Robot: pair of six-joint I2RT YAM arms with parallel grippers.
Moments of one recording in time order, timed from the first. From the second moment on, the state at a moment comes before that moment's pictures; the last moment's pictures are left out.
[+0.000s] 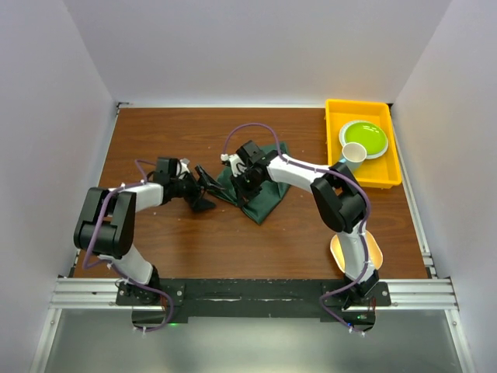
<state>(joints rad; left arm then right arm) -0.13 1.64 0.72 0.00 0.71 -0.98 0.72 2.12 1.55 -0.57 -0.34 0.08</state>
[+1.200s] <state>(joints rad) -0.28 1.85 0.80 0.07 0.58 -1.35 0.71 2.12 1.56 -0.60 -0.39 0.05</state>
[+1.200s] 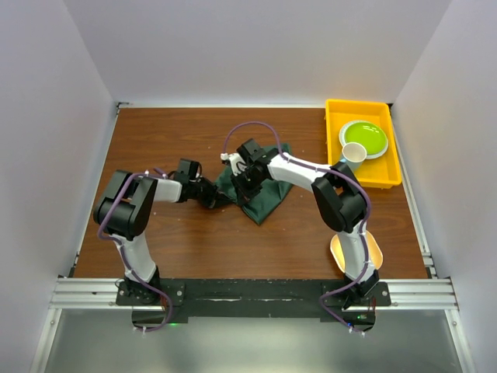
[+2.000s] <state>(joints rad) -0.28 1.85 0.86 -0.10 0.58 -1.35 0.92 2.00 1.51 -0.54 0.07 -0.08</state>
